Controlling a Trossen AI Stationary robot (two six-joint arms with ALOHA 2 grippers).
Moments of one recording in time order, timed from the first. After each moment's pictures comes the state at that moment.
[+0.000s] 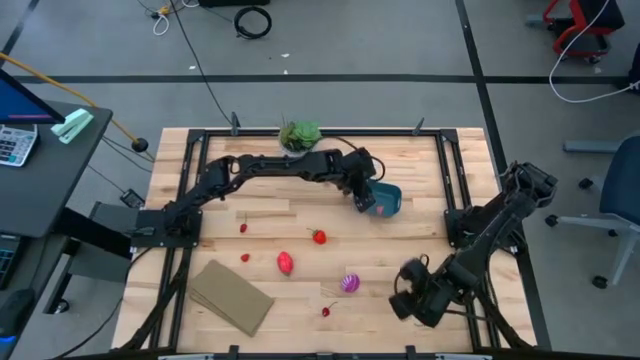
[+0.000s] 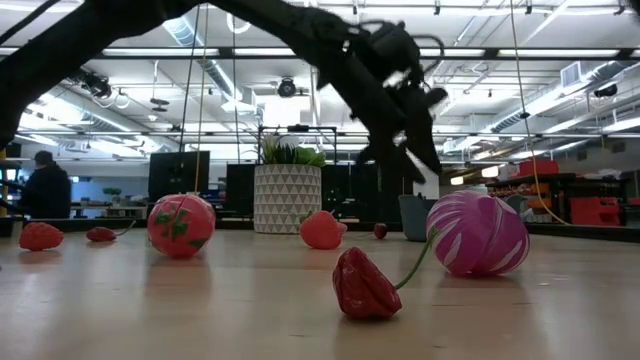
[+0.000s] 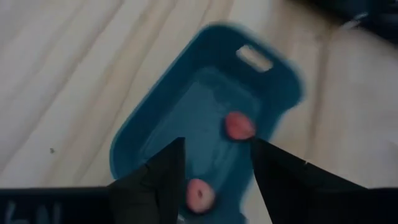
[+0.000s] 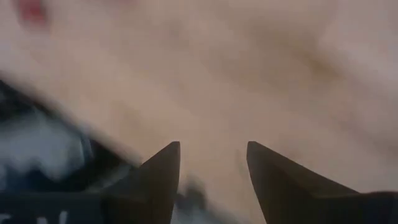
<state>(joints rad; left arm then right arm) 0.19 2.29 1.98 -0.50 0.09 -0.28 0.85 1.51 1.02 -0.73 0.03 1.97</state>
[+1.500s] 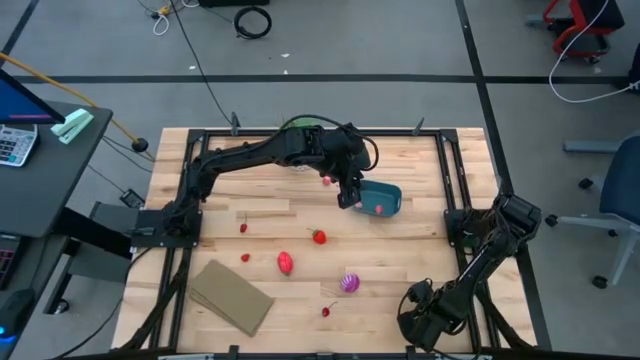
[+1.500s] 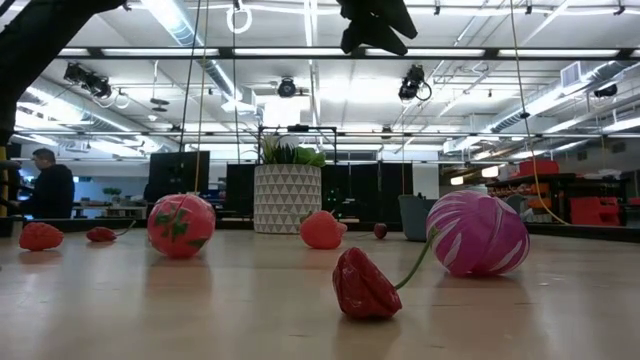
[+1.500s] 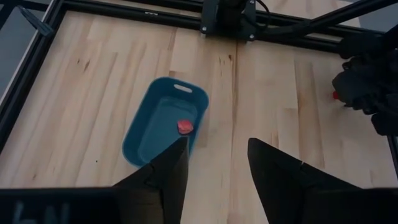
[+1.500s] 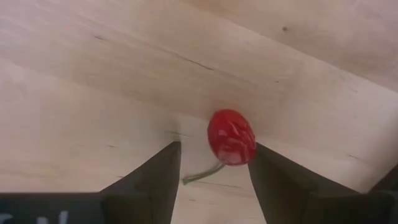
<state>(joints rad) 0.13 2.13 2.33 -0.98 0.09 -0.07 0.95 1.83 1.06 -0.77 -0.16 2.19</state>
